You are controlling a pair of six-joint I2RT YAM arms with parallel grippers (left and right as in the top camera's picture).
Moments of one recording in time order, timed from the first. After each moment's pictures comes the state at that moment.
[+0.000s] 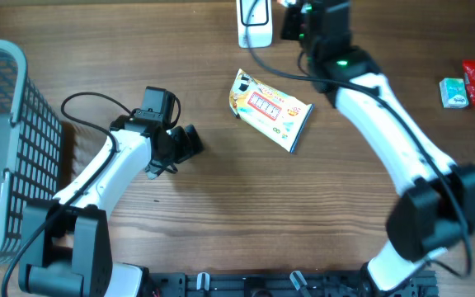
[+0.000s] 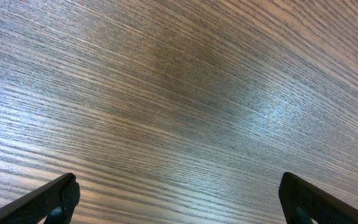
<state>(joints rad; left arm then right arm) -0.21 1.61 0.96 -0.72 0.12 -0.68 0.37 1.85 1.55 -0.10 0.25 0.26</state>
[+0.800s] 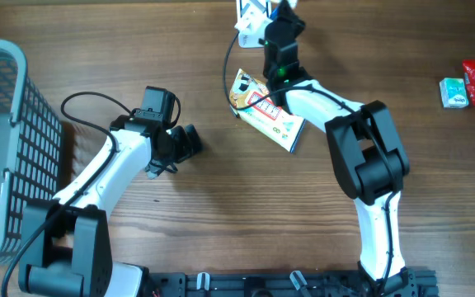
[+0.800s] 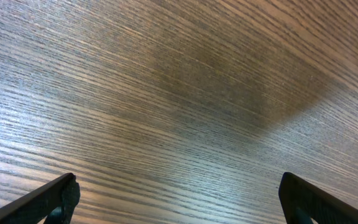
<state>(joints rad) -0.21 1.61 0.96 -0.72 0.12 -0.68 0.41 2.28 1.53 0.65 0.59 -1.09</state>
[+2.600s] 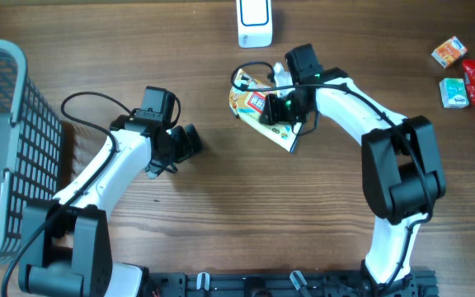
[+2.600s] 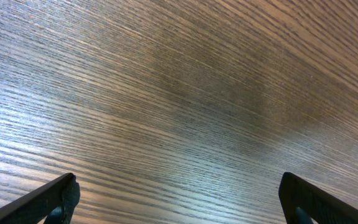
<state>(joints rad) -0.21 1.61 0.96 -0.72 0.12 -0.68 0.33 2.08 1.41 -0.66 -0.46 0.24</state>
